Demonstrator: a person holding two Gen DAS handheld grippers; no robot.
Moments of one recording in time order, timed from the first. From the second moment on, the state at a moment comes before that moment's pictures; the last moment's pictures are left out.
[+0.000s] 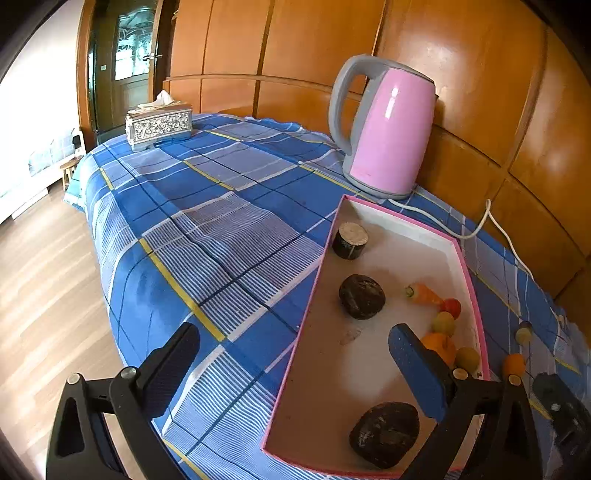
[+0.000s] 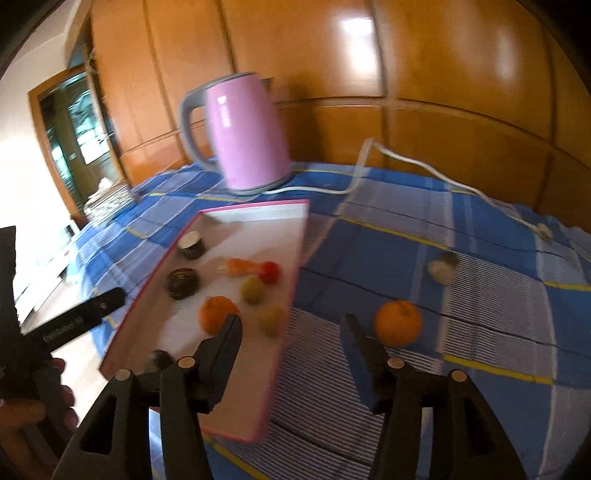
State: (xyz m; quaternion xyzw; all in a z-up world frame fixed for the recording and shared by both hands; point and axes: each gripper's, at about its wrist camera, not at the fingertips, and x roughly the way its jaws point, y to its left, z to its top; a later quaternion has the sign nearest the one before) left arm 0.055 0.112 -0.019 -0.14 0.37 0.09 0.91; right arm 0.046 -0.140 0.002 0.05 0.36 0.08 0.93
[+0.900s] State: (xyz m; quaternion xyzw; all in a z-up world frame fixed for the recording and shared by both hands) left arm 0.041 0.037 0.001 -0.06 0.36 -0.02 0.93; right arm -0.045 -0.396 -0.047 0.21 0.37 -0.32 0.85
